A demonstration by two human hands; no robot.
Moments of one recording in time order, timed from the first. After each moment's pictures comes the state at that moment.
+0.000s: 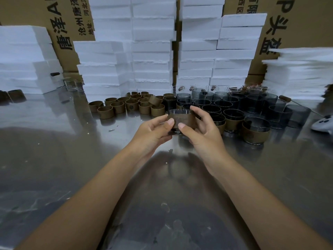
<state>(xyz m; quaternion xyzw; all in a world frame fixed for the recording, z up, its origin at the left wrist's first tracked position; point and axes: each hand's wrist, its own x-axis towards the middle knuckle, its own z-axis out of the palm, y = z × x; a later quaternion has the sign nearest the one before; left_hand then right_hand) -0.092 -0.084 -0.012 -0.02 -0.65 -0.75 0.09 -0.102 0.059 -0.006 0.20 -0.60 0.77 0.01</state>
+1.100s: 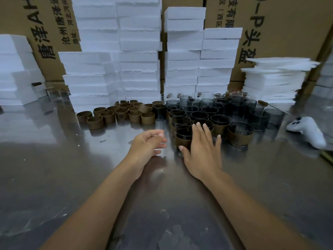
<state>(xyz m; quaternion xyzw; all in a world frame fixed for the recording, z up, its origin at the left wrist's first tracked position) -0.094 -0.085 -0.018 0.03 -0.70 -0.70 0.11 -0.110 0.072 -0.024 0.12 -0.96 0.17 0.16</state>
